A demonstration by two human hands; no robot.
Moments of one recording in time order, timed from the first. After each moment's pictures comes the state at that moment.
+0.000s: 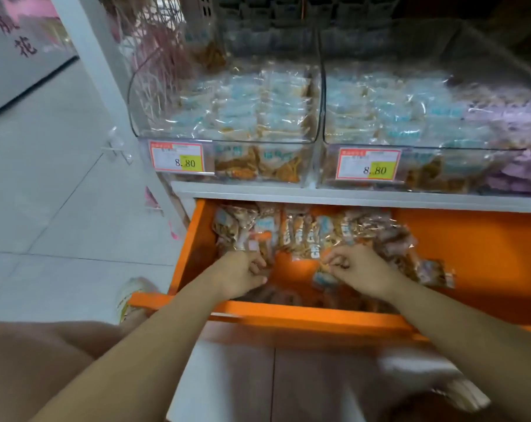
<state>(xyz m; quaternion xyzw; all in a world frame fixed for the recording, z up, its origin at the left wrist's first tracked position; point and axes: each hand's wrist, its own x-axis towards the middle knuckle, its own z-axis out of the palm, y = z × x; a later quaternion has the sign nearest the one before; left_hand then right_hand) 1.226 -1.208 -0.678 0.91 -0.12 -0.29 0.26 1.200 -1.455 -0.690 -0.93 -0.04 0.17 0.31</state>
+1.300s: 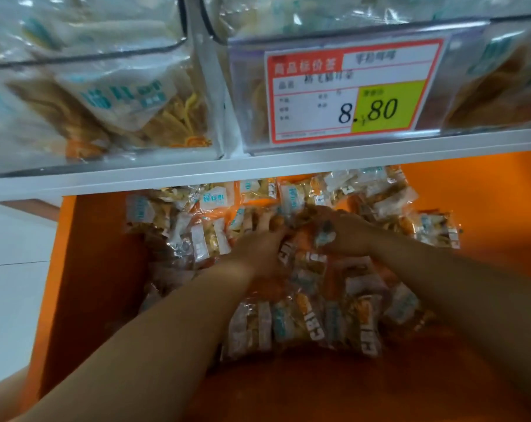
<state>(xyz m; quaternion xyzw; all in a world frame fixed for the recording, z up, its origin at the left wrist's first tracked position) 1.292 -1.324 -0.830 0.89 -0.27 -0.33 0.15 1.269 -1.524 -0.807 -0.91 0.05 0.35 0.24</state>
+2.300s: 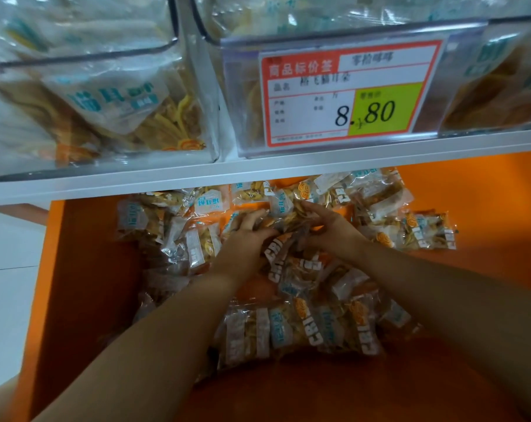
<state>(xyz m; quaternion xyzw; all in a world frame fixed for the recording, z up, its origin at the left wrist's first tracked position) 1.287 -1.309 -0.828 0.92 -0.25 -0.21 0.20 1.261 -1.508 -0.826 -0.79 0.18 0.23 0.53</state>
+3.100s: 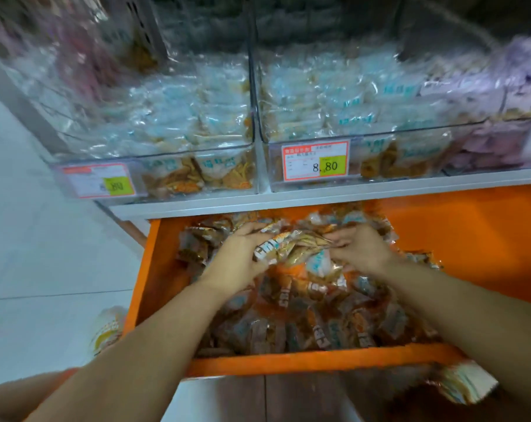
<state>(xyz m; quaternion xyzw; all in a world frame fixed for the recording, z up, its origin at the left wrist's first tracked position) 1.260 -1.271 -0.694 0.92 -0.25 -0.13 0.27 1.220 -1.505 -0.704 -0.87 0.15 0.14 0.46</state>
